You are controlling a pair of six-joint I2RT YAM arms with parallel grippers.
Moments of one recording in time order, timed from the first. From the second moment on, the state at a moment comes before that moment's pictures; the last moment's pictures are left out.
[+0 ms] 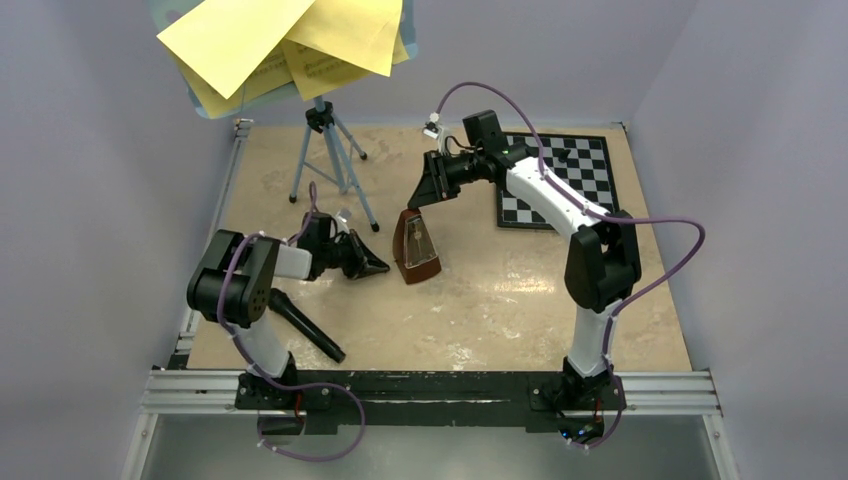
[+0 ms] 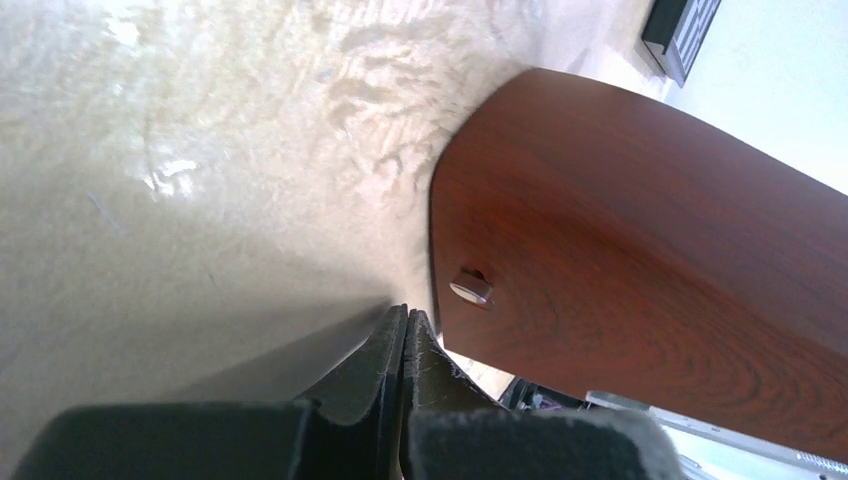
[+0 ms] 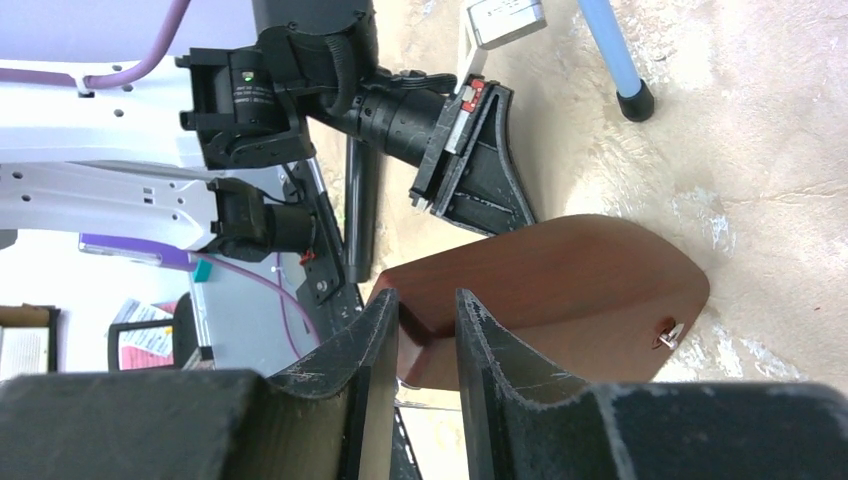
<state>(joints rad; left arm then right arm) -0.19 1.73 0.60 0.31 0.70 -0.88 0.48 1.92 1.68 -0.52 -0.89 0.25</state>
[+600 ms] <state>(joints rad) -0.19 1.82 0.65 0.37 0.70 -0.94 0.40 1.85 1.70 -0.66 -1.00 -0.28</state>
